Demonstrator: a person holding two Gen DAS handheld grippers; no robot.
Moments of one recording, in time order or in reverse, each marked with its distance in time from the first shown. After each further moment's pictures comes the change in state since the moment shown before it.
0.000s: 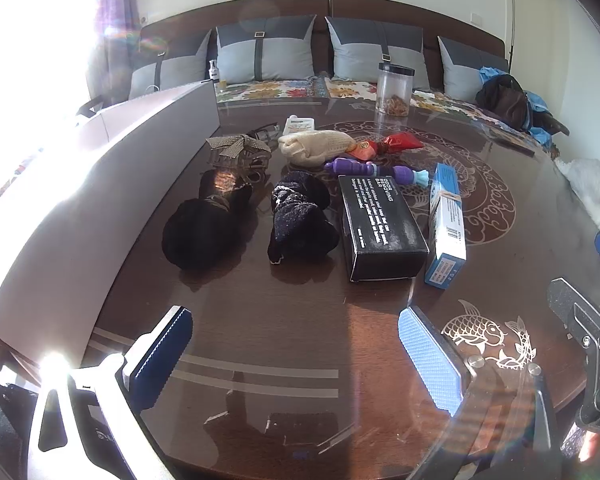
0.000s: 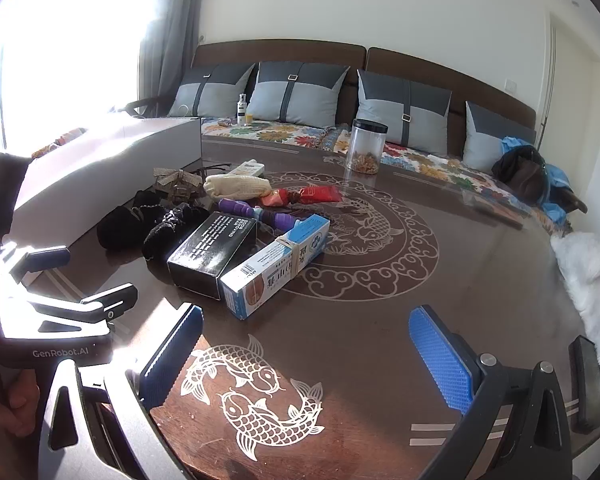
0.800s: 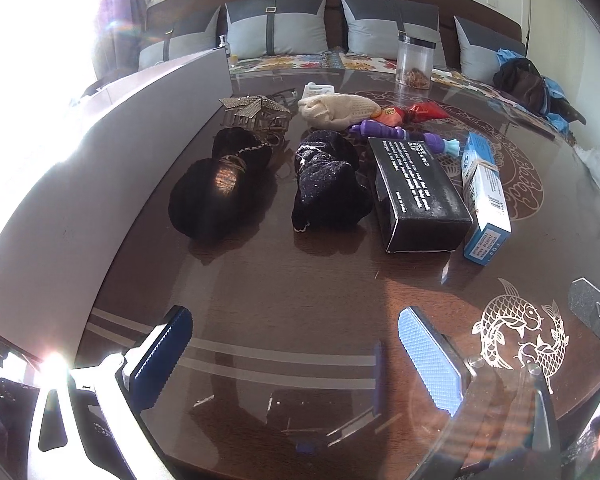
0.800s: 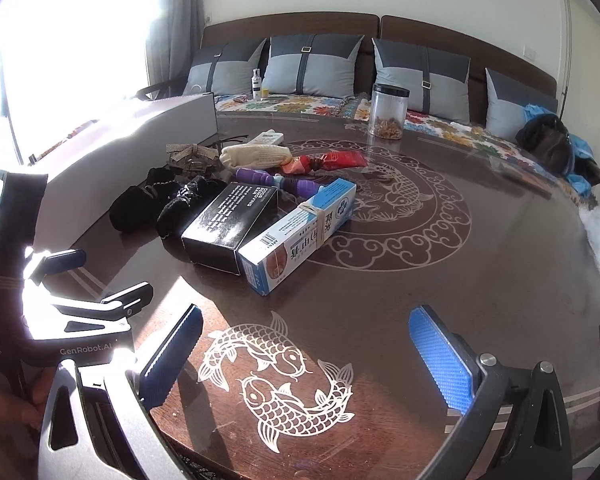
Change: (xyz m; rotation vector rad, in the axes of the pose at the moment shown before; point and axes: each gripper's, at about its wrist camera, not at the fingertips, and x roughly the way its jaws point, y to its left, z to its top) left arm 0.026 0.011 -0.010 -0.022 0.088 0.043; right arm 0.026 -0.003 -0.006 0.045 0.116 0.113
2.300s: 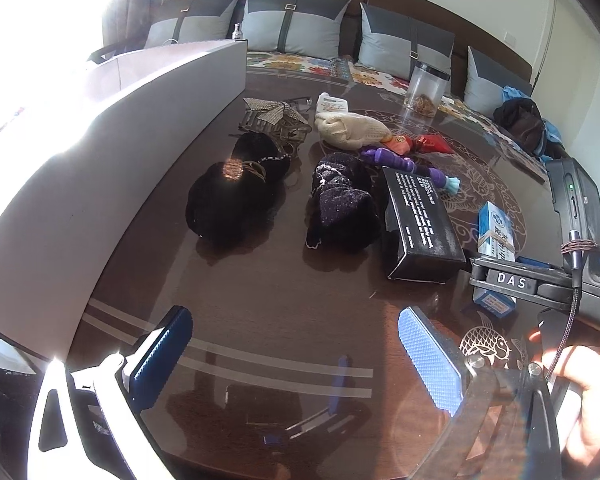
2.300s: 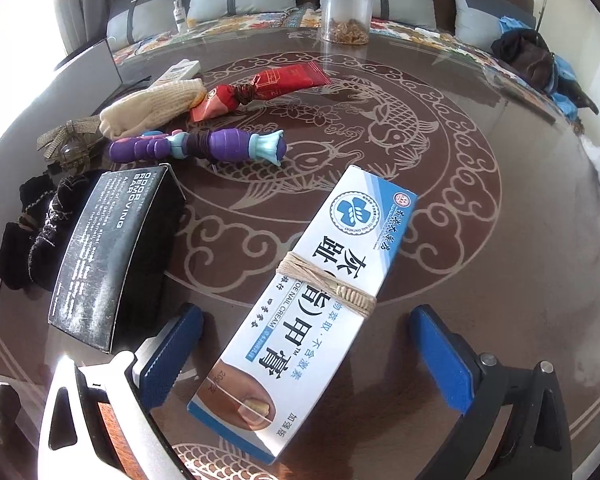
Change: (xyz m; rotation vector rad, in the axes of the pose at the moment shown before) left arm -0.004 0.025 0.011 -0.126 0.015 -0.108; right arm 0.130 -0.023 0.045 0.172 0.316 -0.140
